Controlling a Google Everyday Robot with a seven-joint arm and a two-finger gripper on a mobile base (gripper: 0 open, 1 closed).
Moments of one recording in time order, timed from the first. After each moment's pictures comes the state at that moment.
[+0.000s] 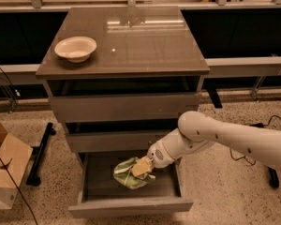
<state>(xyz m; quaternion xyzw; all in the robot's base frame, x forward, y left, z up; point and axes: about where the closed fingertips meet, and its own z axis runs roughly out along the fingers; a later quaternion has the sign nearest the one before) 0.469 0.000 0.571 -0.32 0.85 0.40 0.07</state>
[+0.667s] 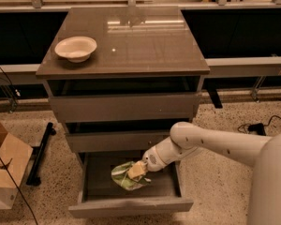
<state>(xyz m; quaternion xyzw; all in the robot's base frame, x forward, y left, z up) 0.496 0.017 0.496 -0.30 0.85 0.42 0.06</state>
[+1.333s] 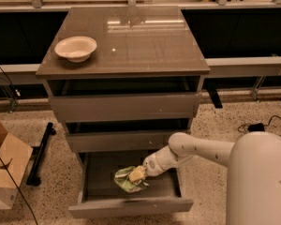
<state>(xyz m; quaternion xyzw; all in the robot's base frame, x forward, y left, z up) 0.520 0.015 0.409 -0.25 0.86 0.43 0.05</state>
